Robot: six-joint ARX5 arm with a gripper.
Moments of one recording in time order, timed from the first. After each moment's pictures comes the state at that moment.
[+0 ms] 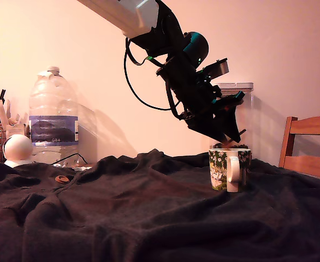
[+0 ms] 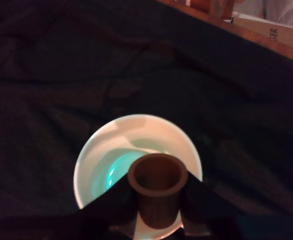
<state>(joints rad) -0.71 2.48 2.34 -0.70 0.31 0.18</state>
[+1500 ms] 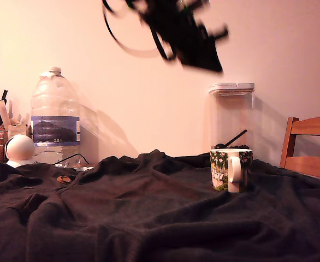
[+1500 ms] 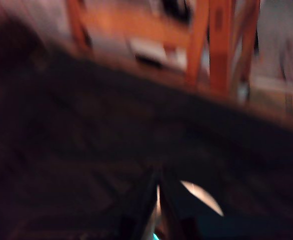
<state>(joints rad) -0.65 2.27 2.34 -0.52 0.29 0.18</state>
